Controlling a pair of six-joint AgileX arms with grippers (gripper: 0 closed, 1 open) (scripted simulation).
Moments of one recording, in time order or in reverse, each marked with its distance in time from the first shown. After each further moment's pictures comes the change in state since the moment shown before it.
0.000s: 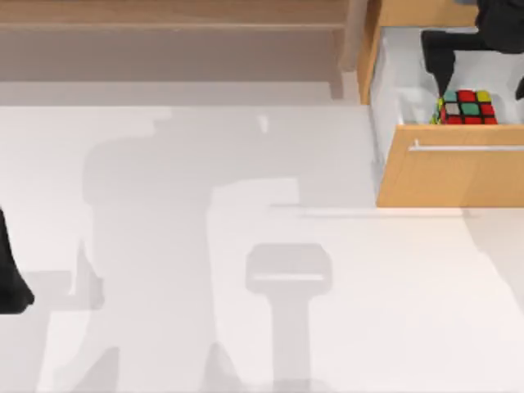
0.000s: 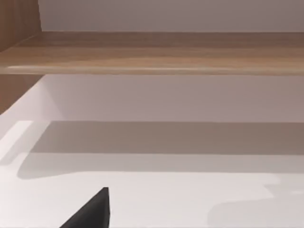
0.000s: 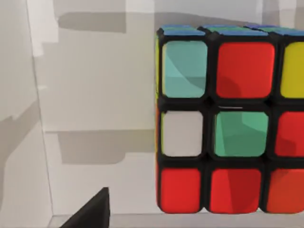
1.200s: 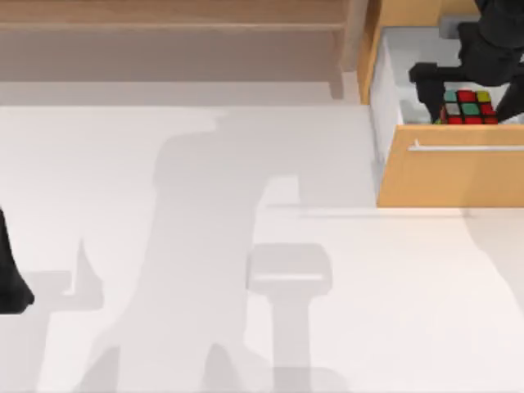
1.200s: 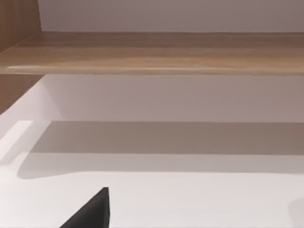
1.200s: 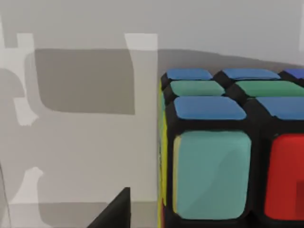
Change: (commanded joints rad) left arm 0.000 0.000 0.000 0.000 0.000 0.000; right arm -0.006 0.045 -0.151 0.196 0.001 -0.004
